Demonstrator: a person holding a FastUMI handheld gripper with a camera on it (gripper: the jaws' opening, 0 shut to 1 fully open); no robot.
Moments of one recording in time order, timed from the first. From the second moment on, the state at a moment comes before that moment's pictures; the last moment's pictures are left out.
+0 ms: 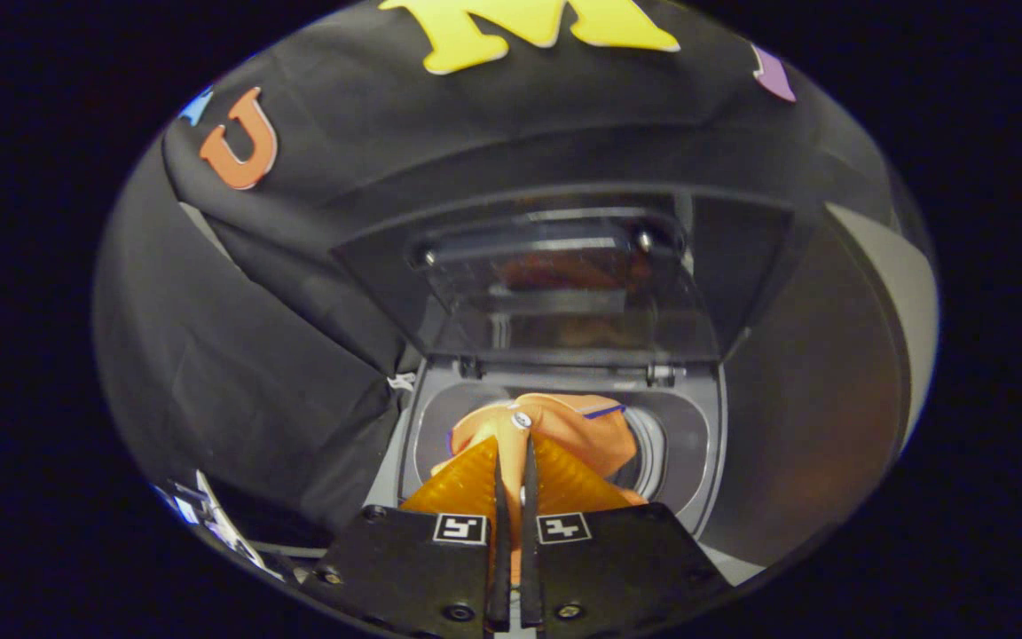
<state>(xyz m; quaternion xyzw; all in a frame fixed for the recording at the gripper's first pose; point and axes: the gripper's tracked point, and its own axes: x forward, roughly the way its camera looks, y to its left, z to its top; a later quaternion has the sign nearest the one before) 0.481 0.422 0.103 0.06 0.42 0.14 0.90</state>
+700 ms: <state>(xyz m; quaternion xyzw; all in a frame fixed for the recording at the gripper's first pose) 0.480 0.400 0.071 0.03 0.45 0.07 0.89</state>
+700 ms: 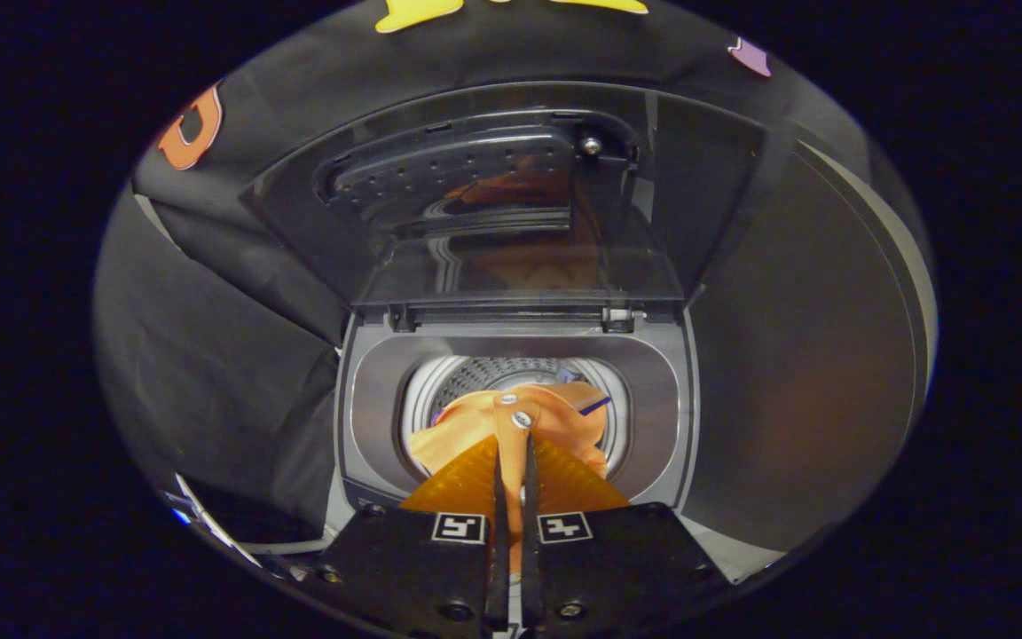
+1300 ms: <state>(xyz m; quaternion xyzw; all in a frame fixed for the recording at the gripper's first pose) 0.476 0.392 0.092 0.01 0.40 0.06 0.91</state>
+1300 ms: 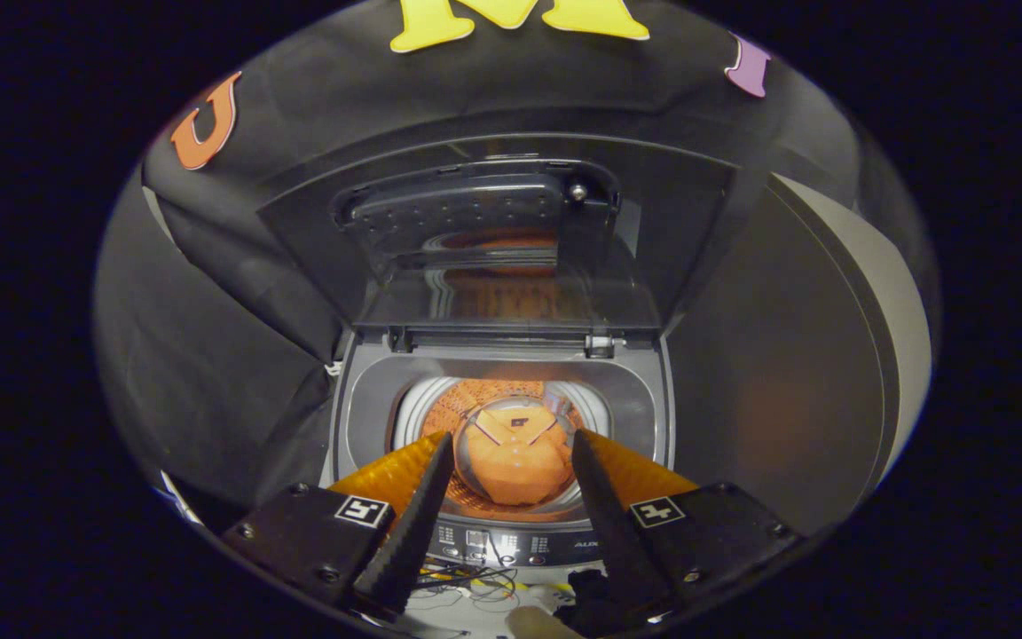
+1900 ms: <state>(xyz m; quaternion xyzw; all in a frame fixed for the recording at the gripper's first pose) 0.479 0.384 0.145 -0.05 0.30 0.06 0.95</state>
